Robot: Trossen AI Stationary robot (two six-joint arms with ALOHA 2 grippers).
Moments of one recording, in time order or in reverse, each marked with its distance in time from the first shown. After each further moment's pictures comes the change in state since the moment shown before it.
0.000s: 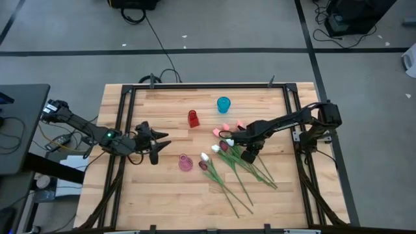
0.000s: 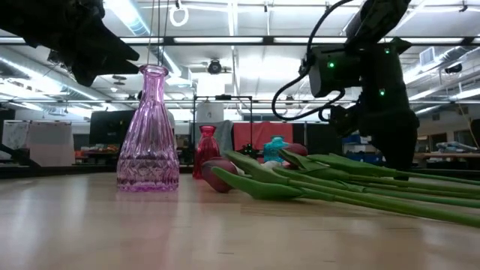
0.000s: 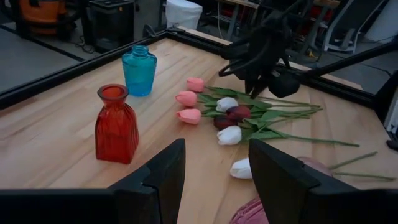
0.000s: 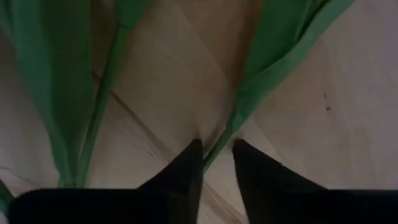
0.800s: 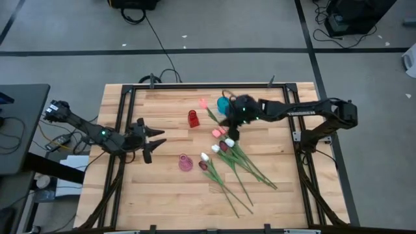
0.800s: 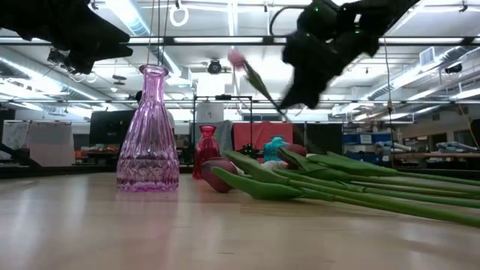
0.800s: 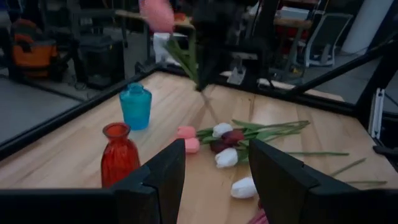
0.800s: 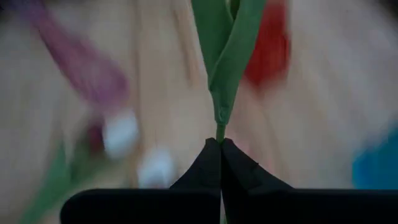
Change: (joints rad) left arm -0.037 -0.171 -0.055 0.068 -0.029 0.211; right arm -0.262 -0.229 -0.009 0.820 -0.191 -0.572
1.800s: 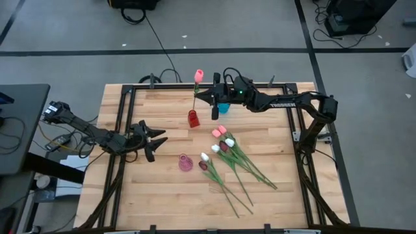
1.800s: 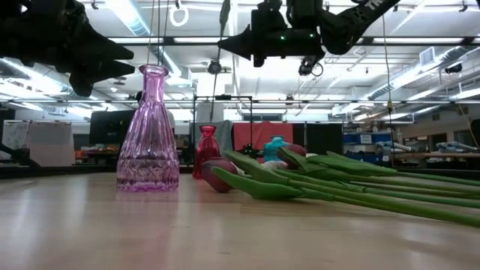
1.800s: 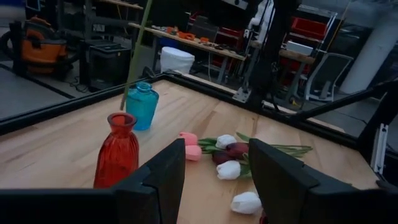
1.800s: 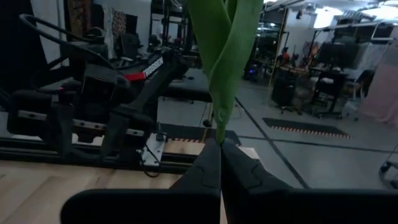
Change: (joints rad) left arm 0.028 0.003 -0.176 0.293 -0.032 -0.051; right arm -0.099 0.244 0.217 0.707 -0.096 -0.178
